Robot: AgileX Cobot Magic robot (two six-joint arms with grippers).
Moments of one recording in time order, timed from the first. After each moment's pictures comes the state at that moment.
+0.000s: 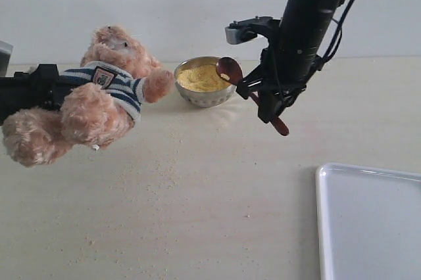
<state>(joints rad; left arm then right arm) 0.15 1.82 -0.83 -1.72 0.97 1.47 0.42 2.04 -1.72 0.23 1.22 -0.37</state>
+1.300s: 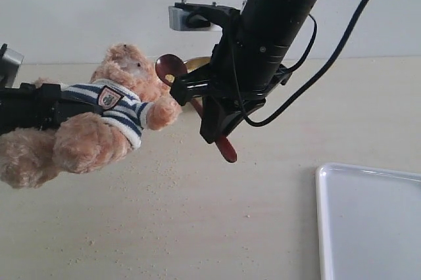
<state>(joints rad) 0.15 1.82 -0.83 -1.56 0.99 1.47 0.63 1.82 -1.56 0.40 1.22 -0.22</state>
